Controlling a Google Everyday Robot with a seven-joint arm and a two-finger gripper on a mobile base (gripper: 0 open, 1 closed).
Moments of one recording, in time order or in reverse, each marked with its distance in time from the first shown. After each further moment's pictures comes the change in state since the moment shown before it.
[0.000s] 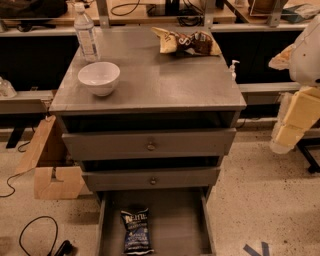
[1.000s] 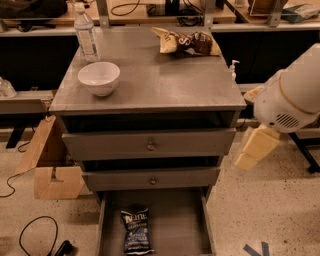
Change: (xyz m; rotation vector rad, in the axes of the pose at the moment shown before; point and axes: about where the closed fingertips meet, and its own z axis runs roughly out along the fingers) arm -0.016 0.016 0.084 -0.008 -0.121 0.080
